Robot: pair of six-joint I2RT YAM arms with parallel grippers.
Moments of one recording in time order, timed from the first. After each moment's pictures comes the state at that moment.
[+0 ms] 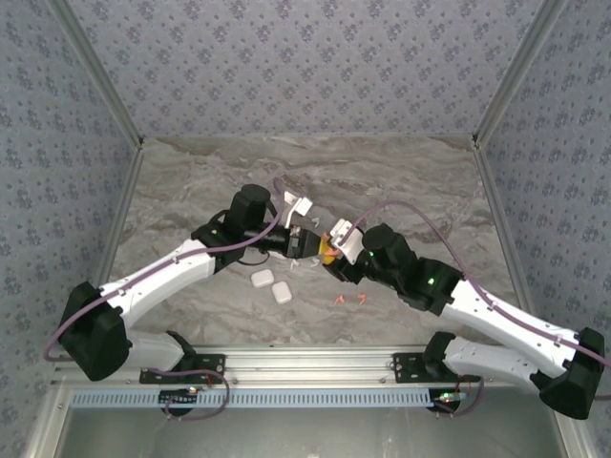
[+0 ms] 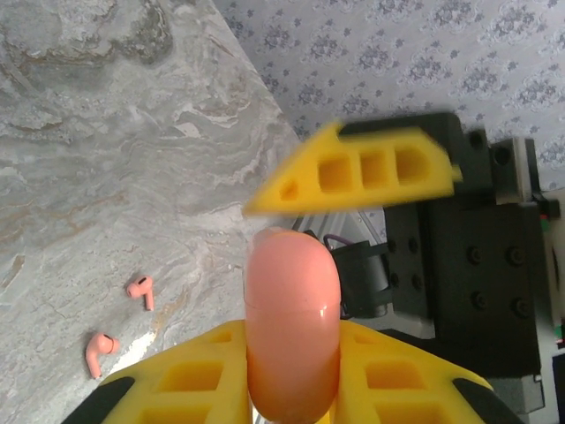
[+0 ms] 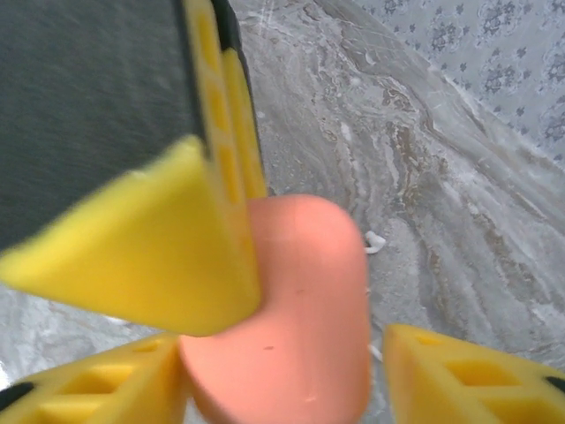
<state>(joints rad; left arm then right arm) -0.74 1.32 0.97 -0.14 0.77 -0.63 0.91 0.94 0.83 -0.42 0.12 -0.16</state>
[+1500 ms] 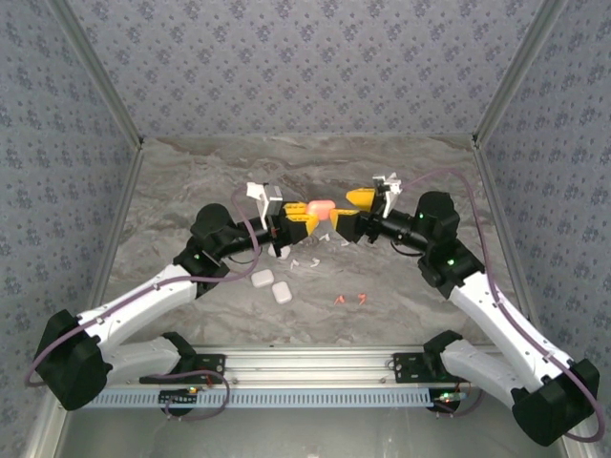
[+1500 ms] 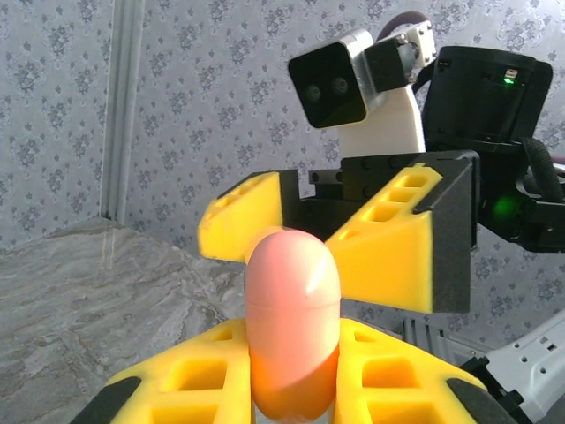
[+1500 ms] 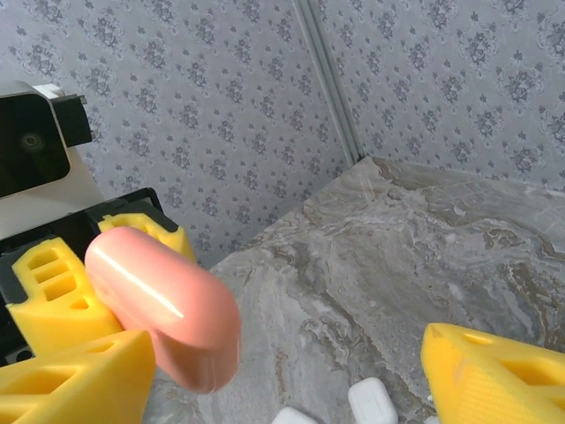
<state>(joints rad) -0.74 1.12 0.75 0.52 0.55 -0.33 0.49 0.94 0.82 0.05 -0.55 0.32</state>
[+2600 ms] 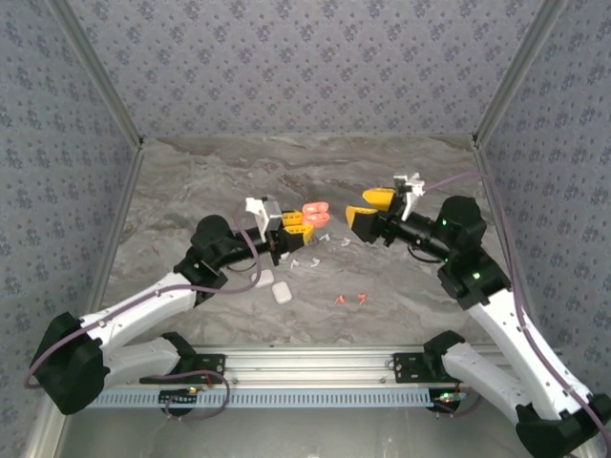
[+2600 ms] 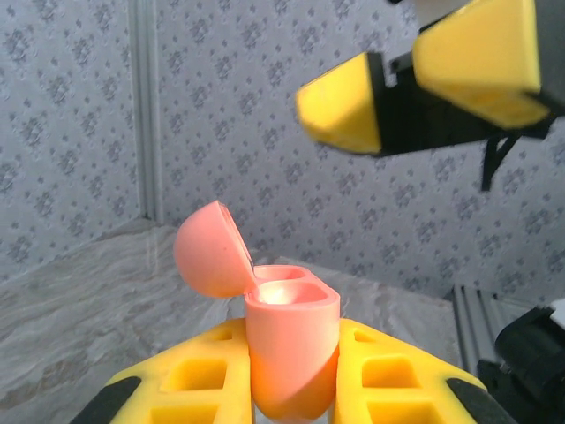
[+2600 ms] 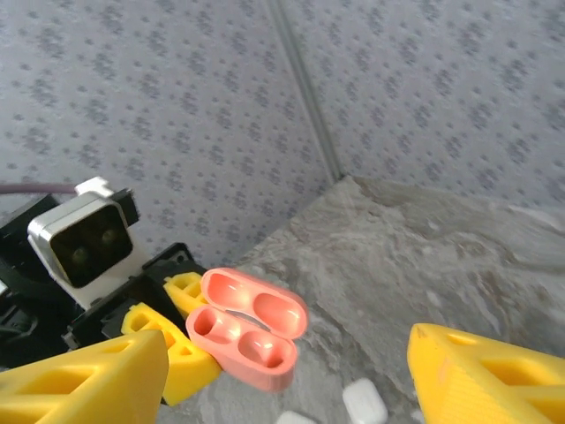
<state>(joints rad) -0.74 1.08 0.61 0.57 0.51 -0.15 0.46 0.78 0.91 -0.20 -0.46 0.34</state>
